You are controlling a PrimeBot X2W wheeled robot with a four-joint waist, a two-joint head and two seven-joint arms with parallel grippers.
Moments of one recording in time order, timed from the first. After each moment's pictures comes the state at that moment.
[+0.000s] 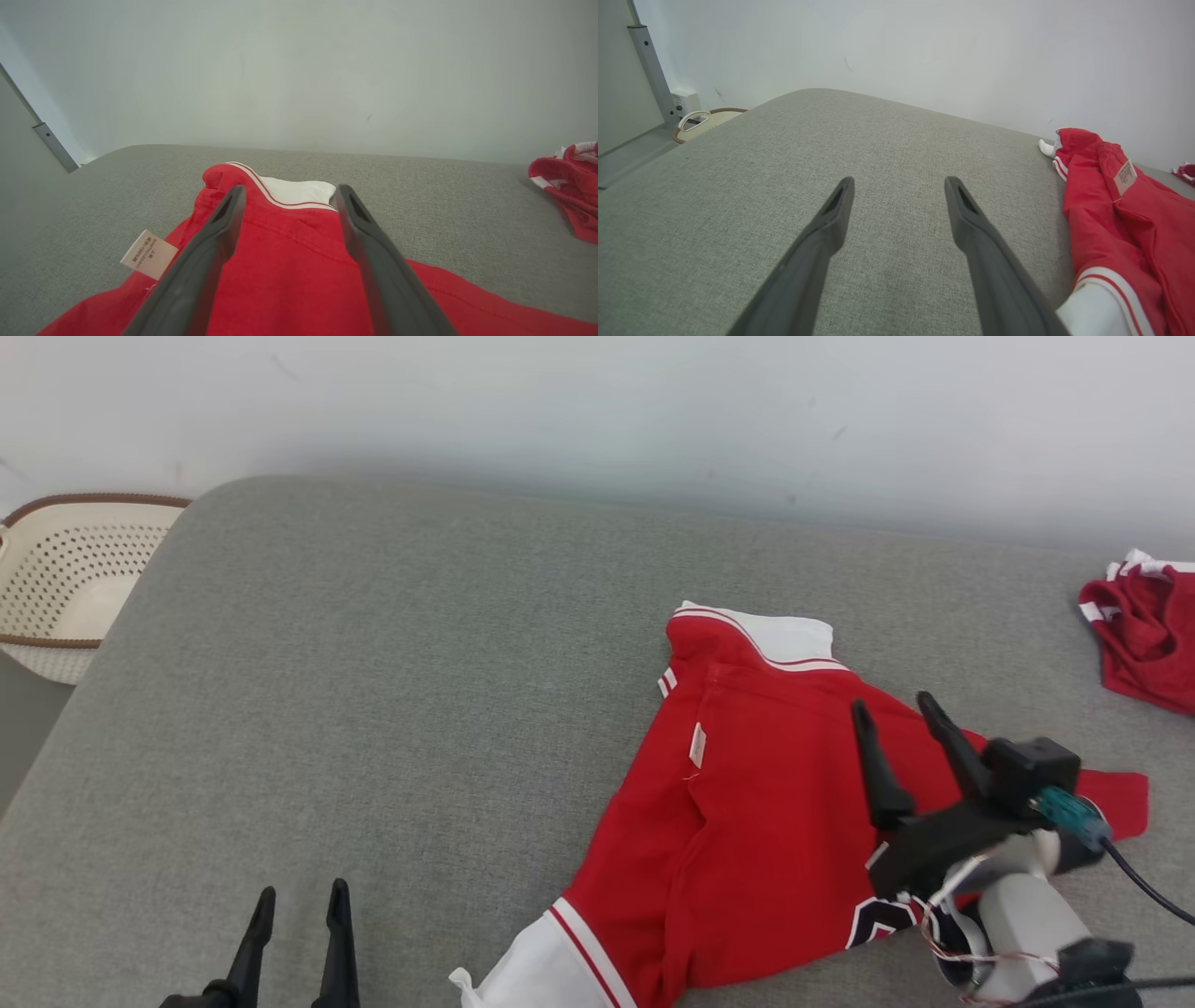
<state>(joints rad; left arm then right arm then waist) -0.04 0.05 -0.02 0.08 -0.21 0.02 -0.26 -0.41 -0.22 0.30 0.43 0.30 0.13 -0.21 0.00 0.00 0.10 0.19</state>
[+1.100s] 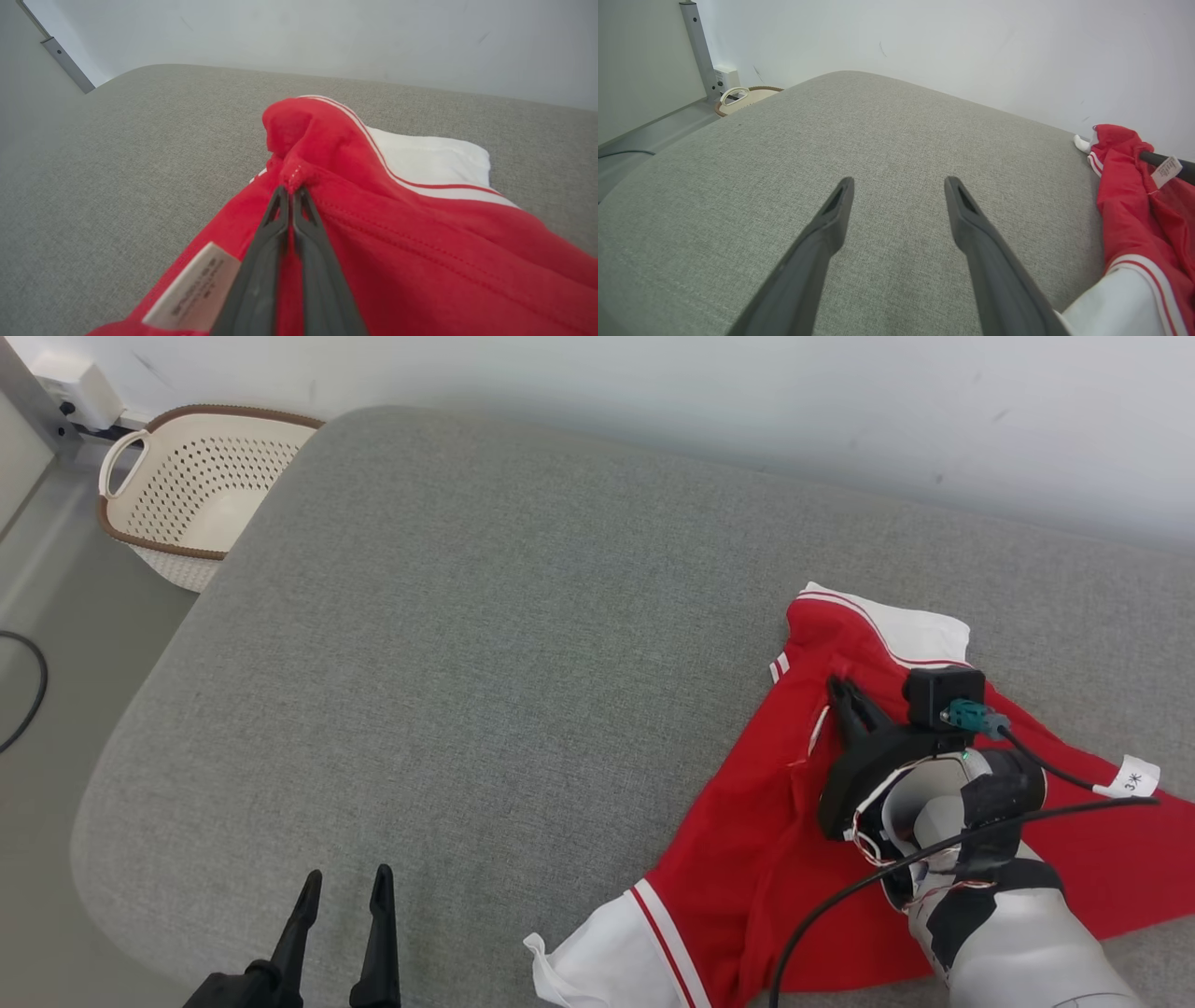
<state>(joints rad) -0.08 0.05 -0.11 0.10 -0.26 0.03 -0.26 -0.80 -0.13 0.37 1.09 0.28 0.13 -0.26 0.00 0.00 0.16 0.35</state>
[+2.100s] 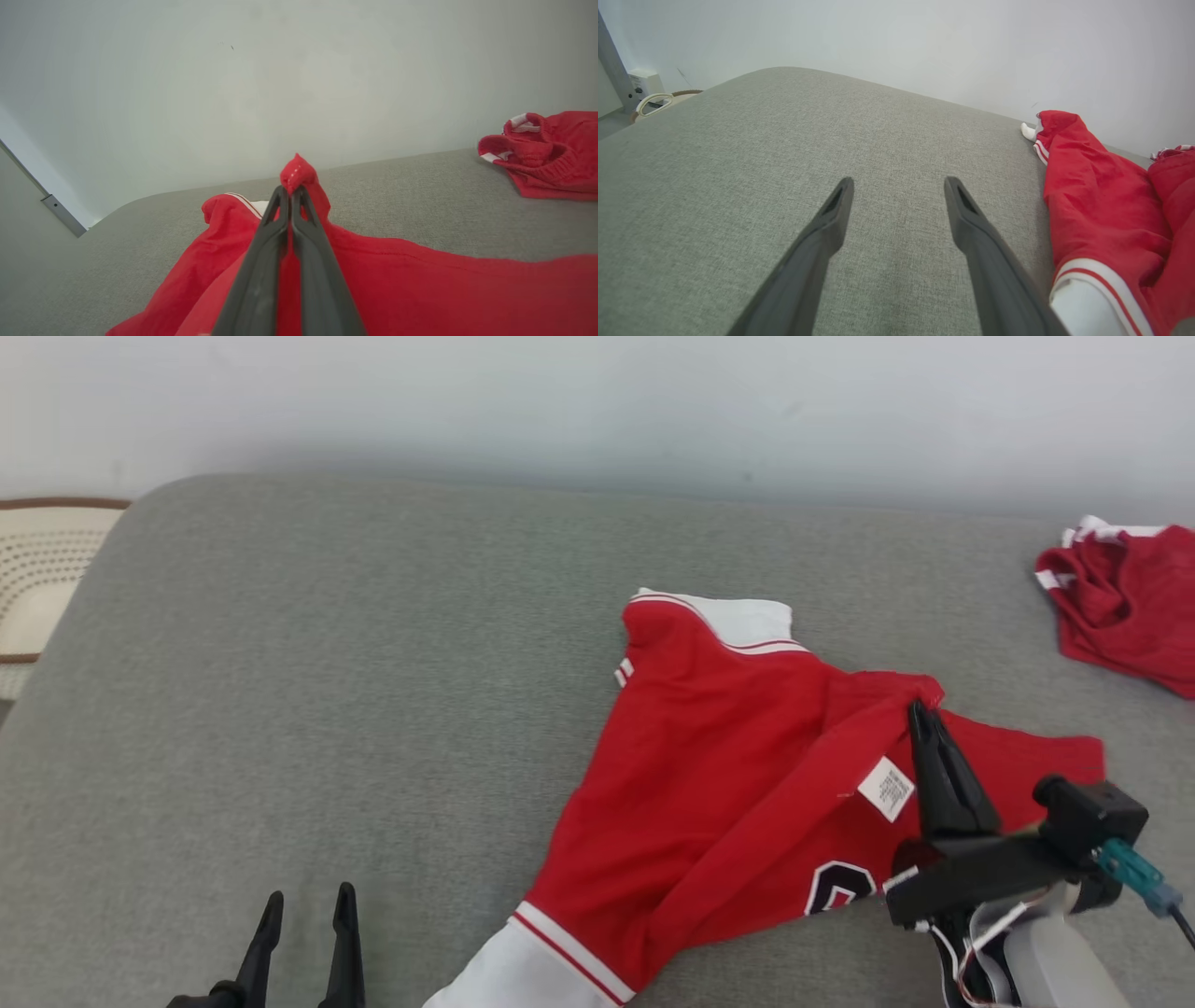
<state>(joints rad) -0.05 0.05 -0.05 0.10 -0.24 0.03 -0.26 -0.30 -0.20 0.26 0.24 0.42 0.13 -0.24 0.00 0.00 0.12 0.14</state>
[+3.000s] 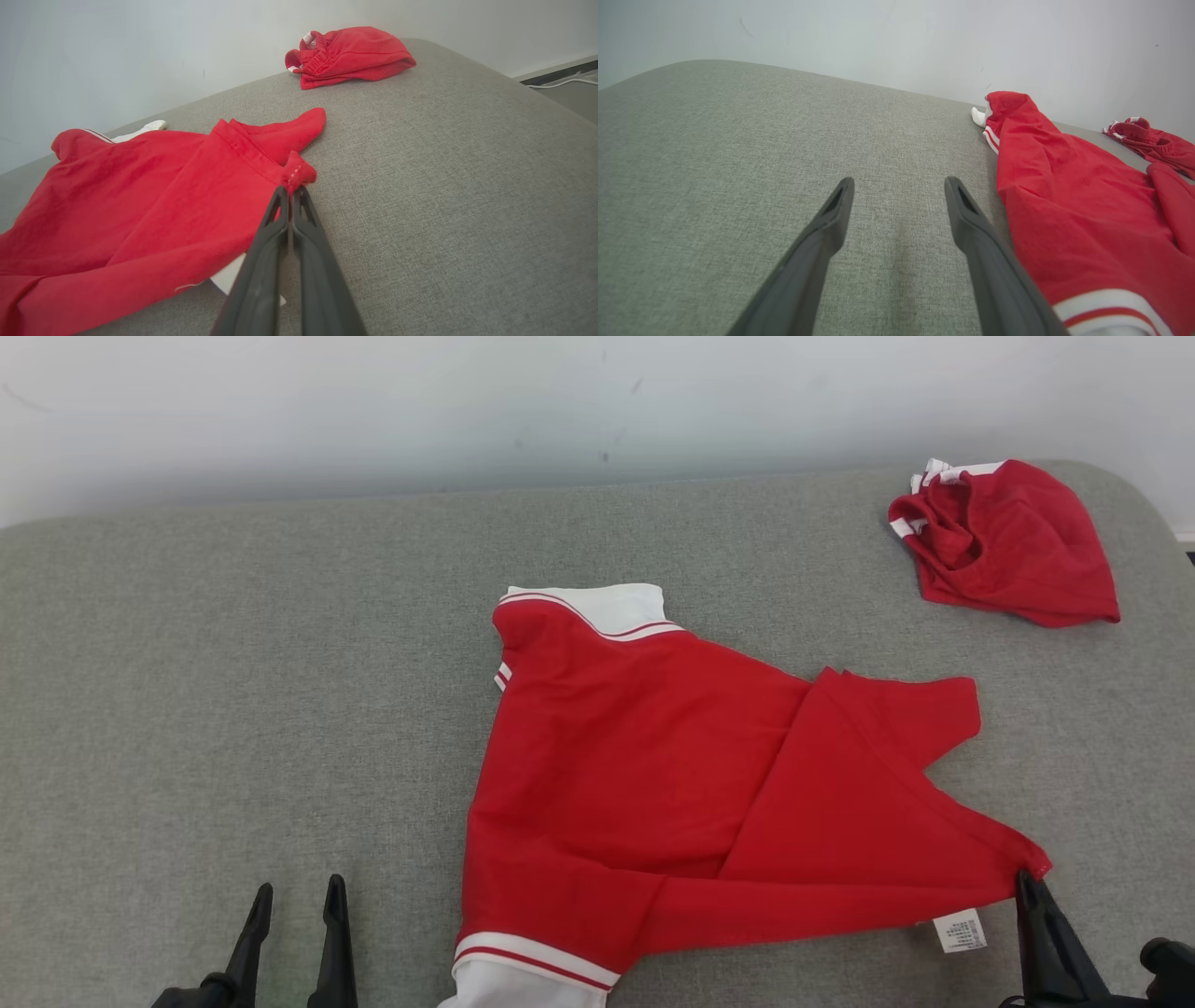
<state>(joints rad) -0.06 0.05 -0.02 0.11 -0.22 0.02 -0.26 0.13 -0.10 0.00 -0.13 0.33 0.13 0.00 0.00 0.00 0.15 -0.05</state>
